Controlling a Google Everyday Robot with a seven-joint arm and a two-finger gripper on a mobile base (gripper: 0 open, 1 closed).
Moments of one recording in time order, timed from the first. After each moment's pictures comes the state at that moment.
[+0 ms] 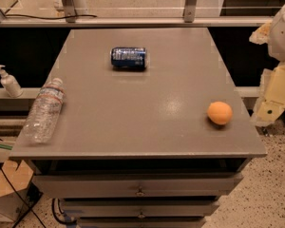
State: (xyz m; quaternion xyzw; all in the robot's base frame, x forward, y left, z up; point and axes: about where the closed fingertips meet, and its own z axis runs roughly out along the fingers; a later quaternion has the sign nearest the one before) arm 0.438 -0.216 0.977 -0.60 0.78 -0.04 0.16
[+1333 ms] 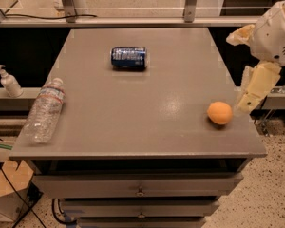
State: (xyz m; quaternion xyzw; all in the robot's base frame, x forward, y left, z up) arm 0.481 -0.196 0.954 -0.63 0.74 0.05 0.23
